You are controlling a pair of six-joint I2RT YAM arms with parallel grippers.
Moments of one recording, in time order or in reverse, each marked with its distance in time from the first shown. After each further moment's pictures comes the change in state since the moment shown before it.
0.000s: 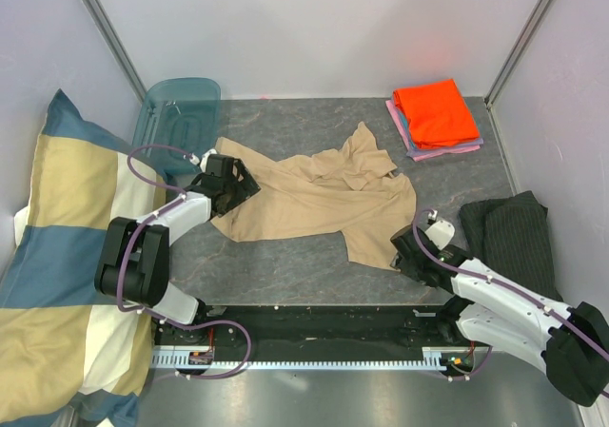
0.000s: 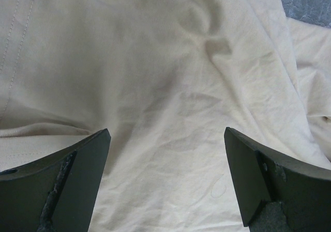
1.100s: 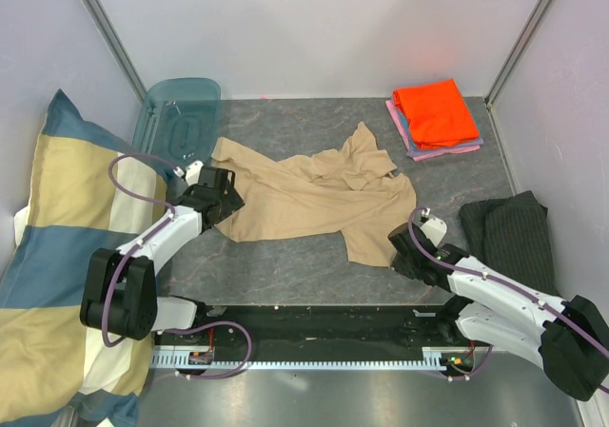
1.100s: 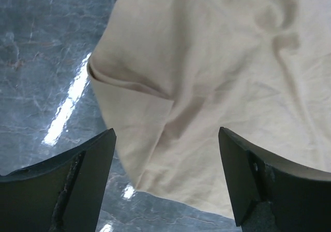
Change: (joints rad) left arm -0.003 -0.208 -0.074 -0.203 -0.207 0.000; right arm 0.000 0.042 -0.005 0.098 -0.059 -0.038
